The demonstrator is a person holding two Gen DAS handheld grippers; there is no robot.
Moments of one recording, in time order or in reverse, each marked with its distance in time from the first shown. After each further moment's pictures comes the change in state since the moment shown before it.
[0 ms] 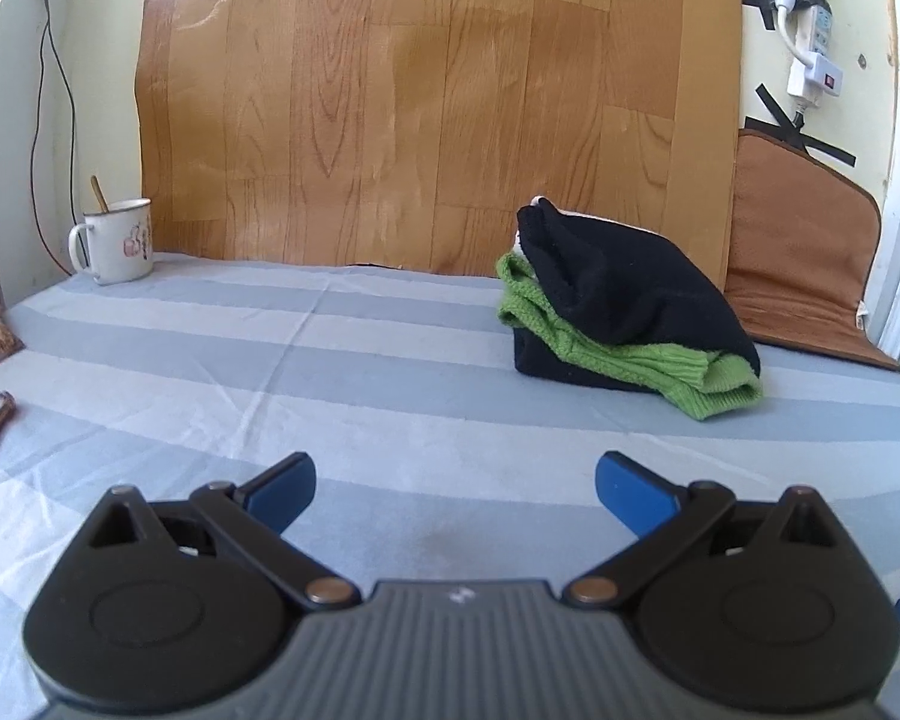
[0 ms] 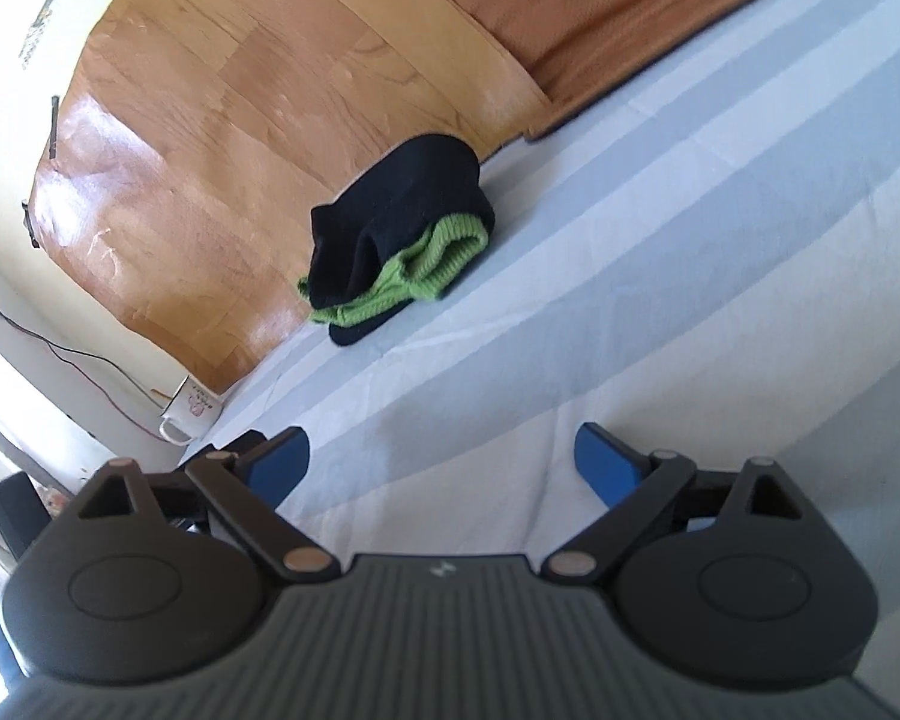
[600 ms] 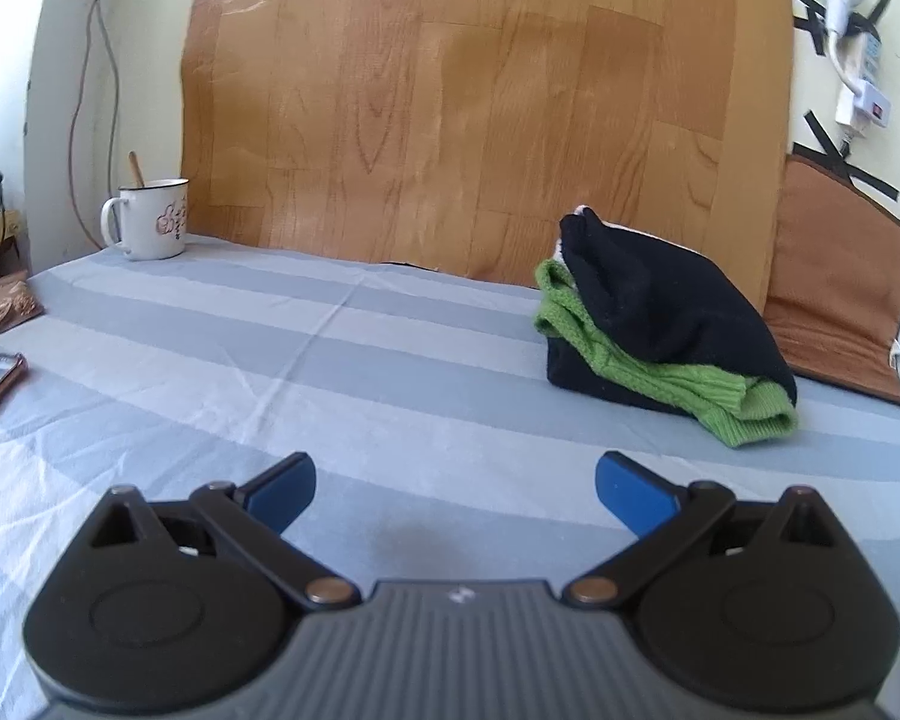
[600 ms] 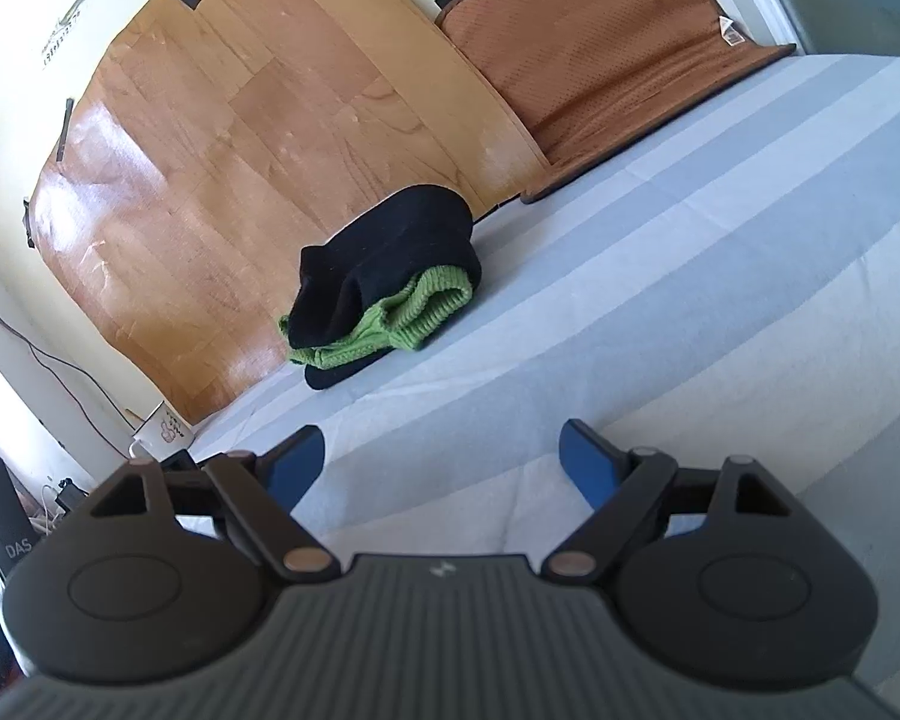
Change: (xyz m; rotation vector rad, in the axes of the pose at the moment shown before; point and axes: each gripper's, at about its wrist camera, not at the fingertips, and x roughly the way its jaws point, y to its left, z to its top) left arm 0.015 0.000 -0.005 -0.082 -0.023 0.053; right arm 0.006 -0.007 -0.004 -0.110 -0.153 -0.029
